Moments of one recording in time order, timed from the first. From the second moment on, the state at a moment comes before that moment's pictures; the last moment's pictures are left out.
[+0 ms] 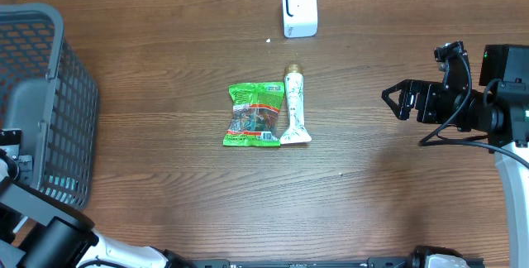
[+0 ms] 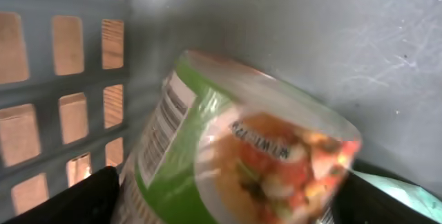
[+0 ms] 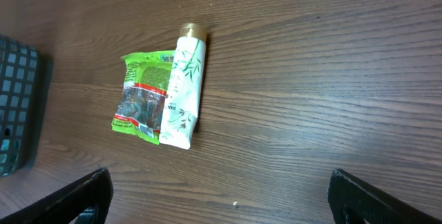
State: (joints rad) left arm 0.99 1.89 1.36 -0.65 -0.17 0.82; right arm -0.12 1.27 1.28 -1.03 -0.54 0.02
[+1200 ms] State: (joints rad) left arm 0.93 1.93 1.44 -0.79 0.24 -0.09; right arm -0.12 1.27 1.28 -0.97 -0.57 0.02
